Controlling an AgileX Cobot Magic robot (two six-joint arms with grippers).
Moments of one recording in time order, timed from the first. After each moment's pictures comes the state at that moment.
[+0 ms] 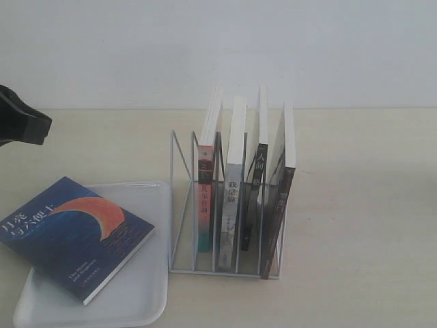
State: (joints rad) left arm -0.35 1.09 -0.86 -0.12 0.60 0.14; right arm 0.12 0.01 0.00 -0.05 0.35 0.19
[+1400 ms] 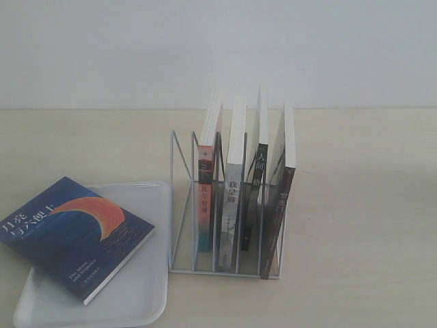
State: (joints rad) left arm -0.31 0.02 -0.58 -0.09 0.29 0.12; right arm 0.12 0.01 0.00 -0.05 0.35 0.19
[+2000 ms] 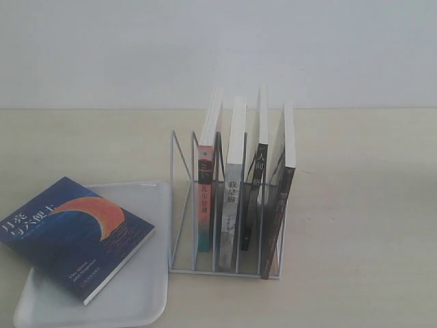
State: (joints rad) left arm -0.18 0.00 -0.07 -0.10 -0.01 -0.05; right arm 0.12 0.01 0.00 -0.05 0.35 0.19
